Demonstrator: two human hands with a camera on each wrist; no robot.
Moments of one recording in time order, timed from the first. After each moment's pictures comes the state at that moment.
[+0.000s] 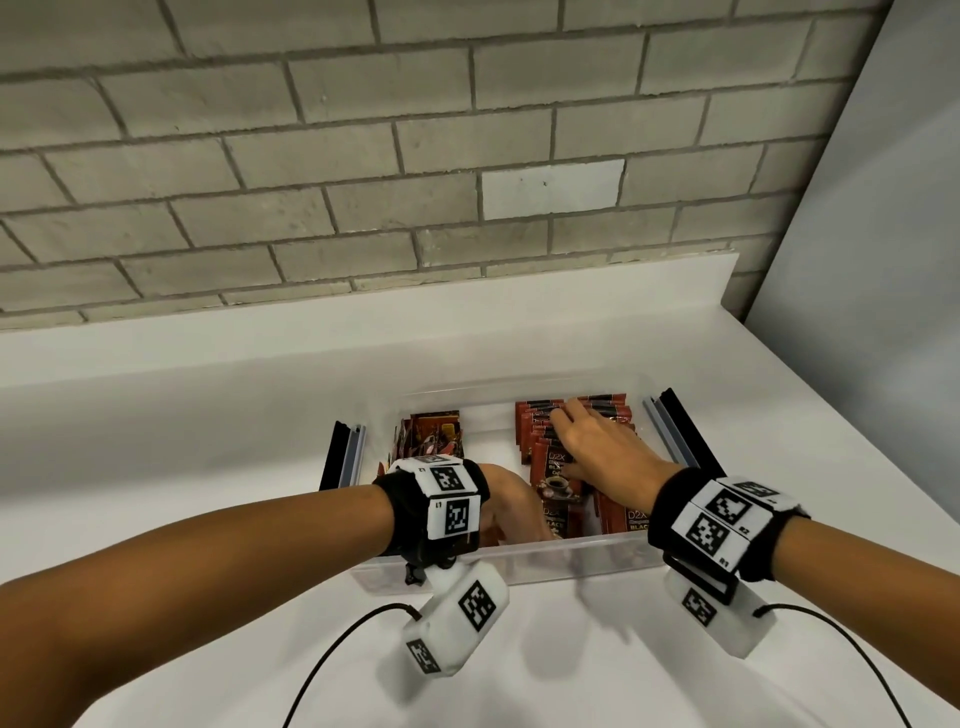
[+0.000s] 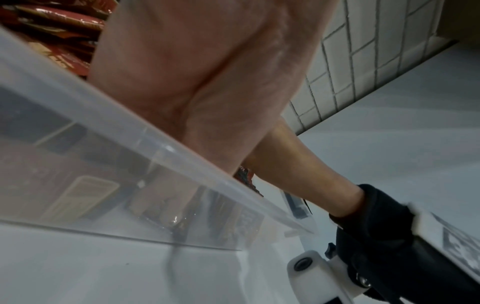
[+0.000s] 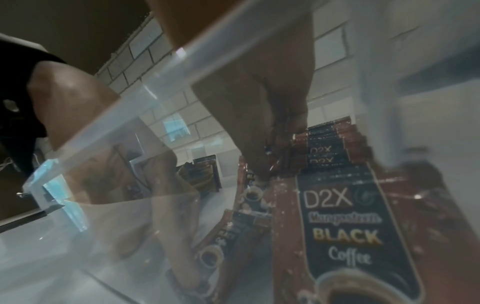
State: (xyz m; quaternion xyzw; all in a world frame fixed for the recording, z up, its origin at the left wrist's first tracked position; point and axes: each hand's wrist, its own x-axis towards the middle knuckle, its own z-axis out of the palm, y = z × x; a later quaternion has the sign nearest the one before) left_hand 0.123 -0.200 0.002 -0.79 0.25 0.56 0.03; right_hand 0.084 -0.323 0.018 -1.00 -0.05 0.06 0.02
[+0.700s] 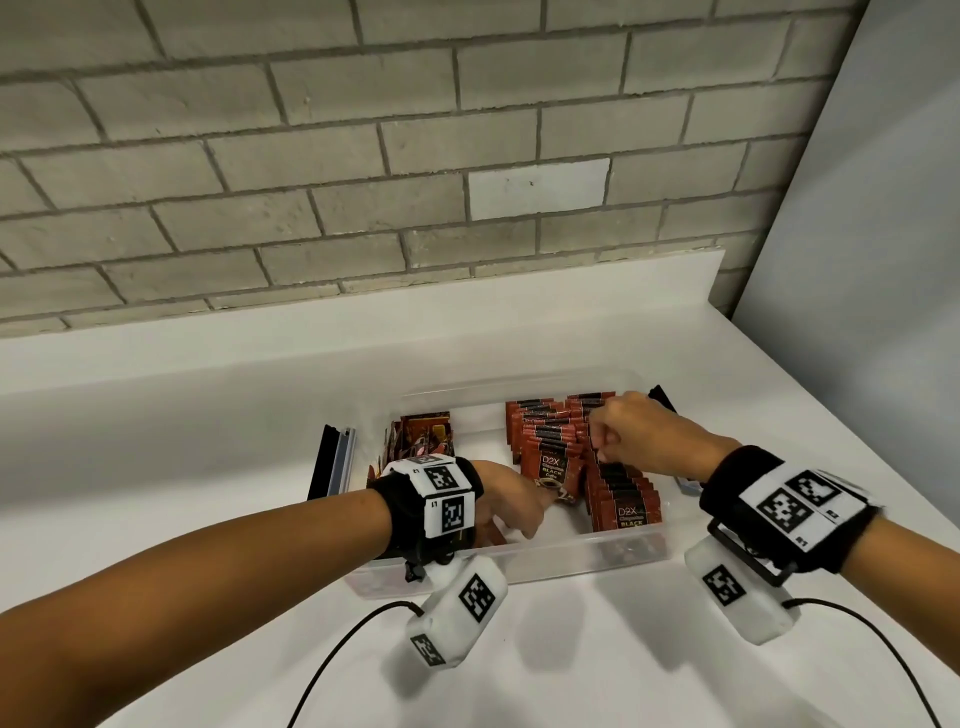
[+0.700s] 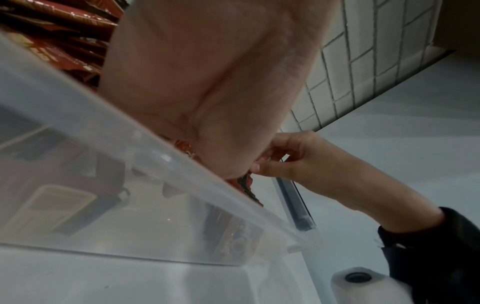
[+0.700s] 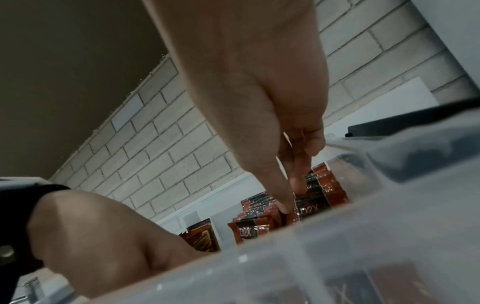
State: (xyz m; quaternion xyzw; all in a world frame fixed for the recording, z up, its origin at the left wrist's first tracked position) left_hand 0.117 -0.200 0.016 -0.83 0.21 0.51 -0.08; right_hand 0.078 -0.373 0.037 -0.98 0.00 0.11 0.15
